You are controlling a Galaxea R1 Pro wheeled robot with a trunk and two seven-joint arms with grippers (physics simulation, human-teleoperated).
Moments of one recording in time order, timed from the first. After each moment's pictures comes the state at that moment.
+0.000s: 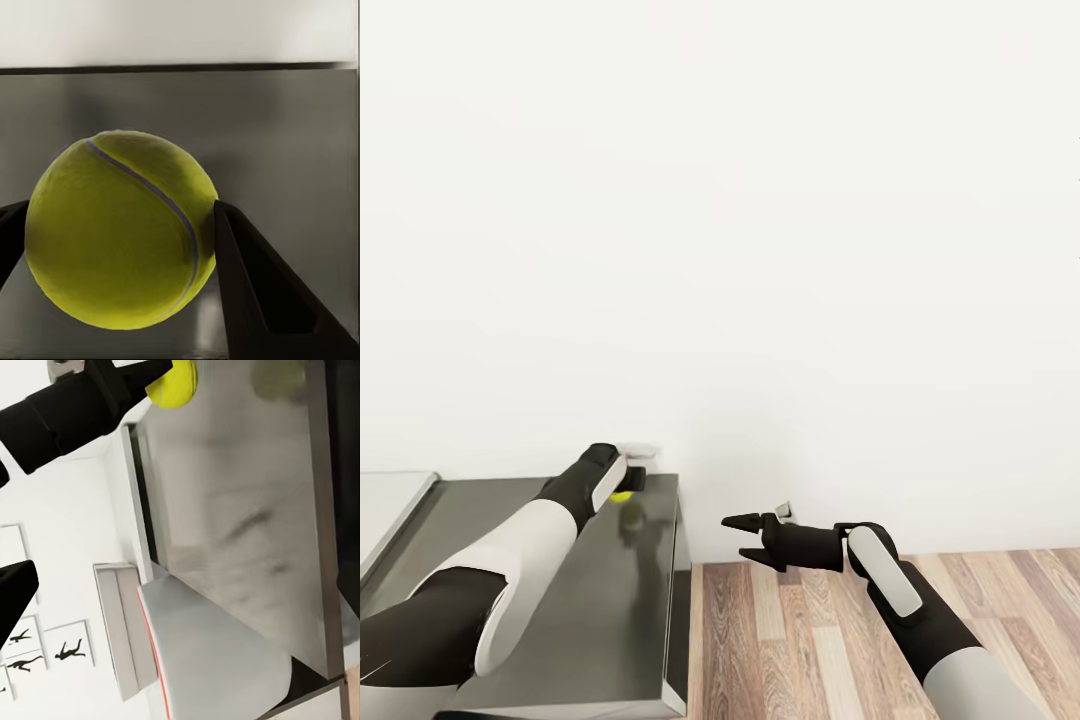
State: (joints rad) left arm -1.04 -0.04 -0.14 -0.39 0.21 0.69 0.18; right arm -0.55 -0.09 0.26 -1.02 -1.17 1.02 0.28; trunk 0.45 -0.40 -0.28
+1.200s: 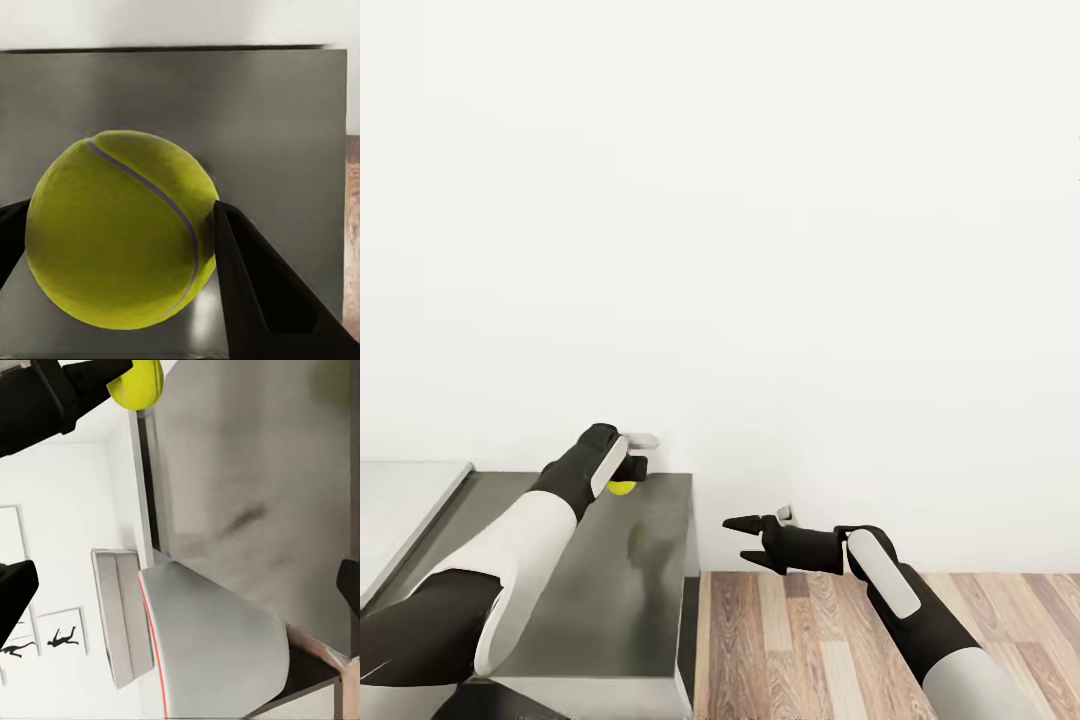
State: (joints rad) left arm -1.04 -0.04 -0.15 -0.53 0.21 0.90 0.18; right arm -0.55 -0.09 0.26 -0.99 -1.17 1.00 0.27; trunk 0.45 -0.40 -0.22
